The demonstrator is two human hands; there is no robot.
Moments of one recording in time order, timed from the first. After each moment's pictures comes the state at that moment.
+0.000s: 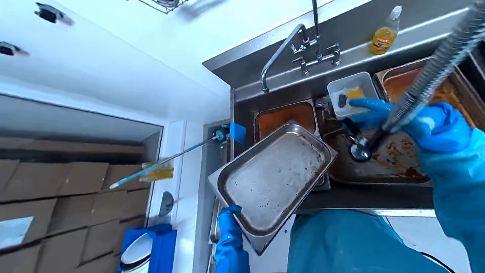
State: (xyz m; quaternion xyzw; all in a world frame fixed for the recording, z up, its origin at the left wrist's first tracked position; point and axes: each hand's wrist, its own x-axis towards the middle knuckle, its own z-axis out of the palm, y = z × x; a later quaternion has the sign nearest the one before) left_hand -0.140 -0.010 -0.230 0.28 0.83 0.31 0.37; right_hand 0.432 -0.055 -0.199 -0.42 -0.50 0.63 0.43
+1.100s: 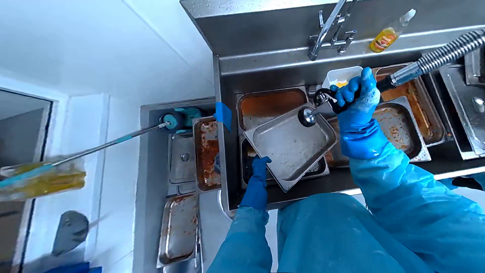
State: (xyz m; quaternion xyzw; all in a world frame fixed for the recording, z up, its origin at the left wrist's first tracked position) left_hand -0.159 0.132 -0.443 0.41 0.68 0.11 0.59; right_hand 0.147 0.118 -0.205 -0.41 -0.25 0.26 0.84
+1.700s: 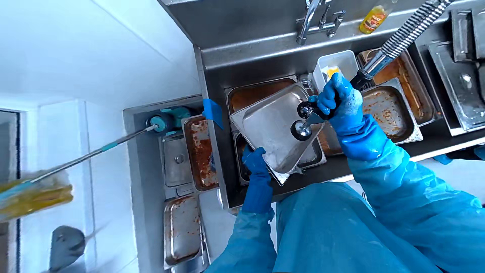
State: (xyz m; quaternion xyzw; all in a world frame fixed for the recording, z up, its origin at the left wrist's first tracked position) left_hand -0.135 0.135 -0.377 0.48 0.70 0.23 0.48; right_hand 0.120 0.091 -0.202 -0.42 -0.27 0.42 0.76
